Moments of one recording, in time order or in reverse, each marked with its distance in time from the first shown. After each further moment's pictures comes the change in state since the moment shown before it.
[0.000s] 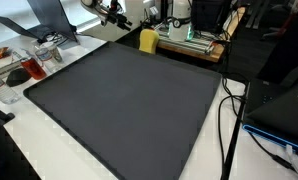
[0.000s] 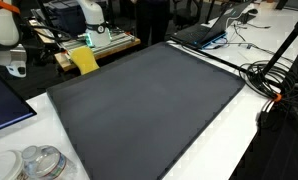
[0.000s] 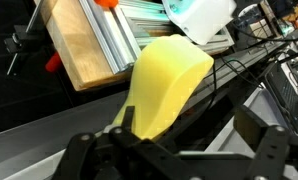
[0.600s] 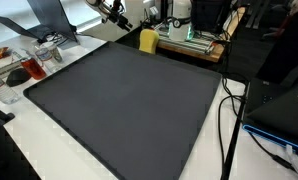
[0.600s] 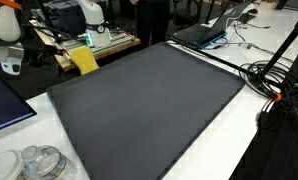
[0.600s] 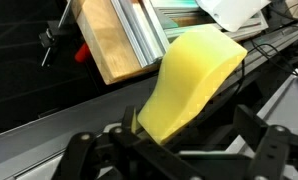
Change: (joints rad) arm 0.061 -0.044 -0.095 -0.088 0.018 0.168 -0.016
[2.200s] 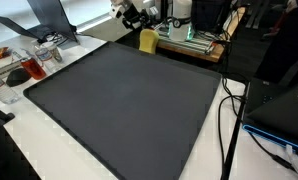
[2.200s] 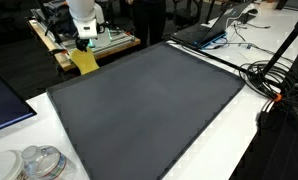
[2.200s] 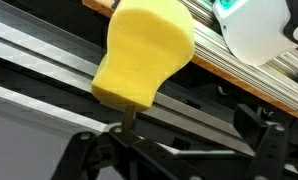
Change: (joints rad) arm 0.540 -0.635 0.134 -0.559 -0.327 0.307 0.167
